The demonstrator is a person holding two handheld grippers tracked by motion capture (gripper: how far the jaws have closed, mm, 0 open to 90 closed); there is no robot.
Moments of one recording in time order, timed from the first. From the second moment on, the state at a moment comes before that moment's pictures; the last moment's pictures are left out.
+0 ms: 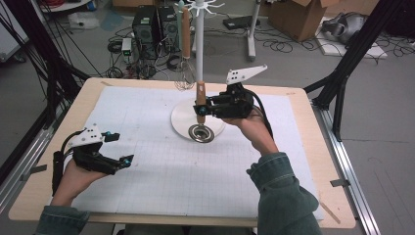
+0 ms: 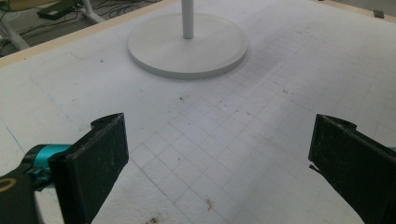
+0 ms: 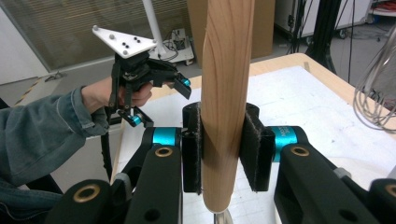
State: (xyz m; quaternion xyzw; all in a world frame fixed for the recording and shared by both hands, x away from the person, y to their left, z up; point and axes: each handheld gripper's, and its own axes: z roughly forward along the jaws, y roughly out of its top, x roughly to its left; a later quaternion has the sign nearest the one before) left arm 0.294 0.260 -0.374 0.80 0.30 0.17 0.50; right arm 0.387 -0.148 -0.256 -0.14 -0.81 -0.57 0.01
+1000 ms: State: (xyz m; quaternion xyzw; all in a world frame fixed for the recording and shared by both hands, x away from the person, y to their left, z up) left arm 0.293 0.268 -0.373 0.80 0.31 0.17 0.49; right arm 0.419 -0.147 -0.198 -0.13 -0.81 -0.57 -0.02
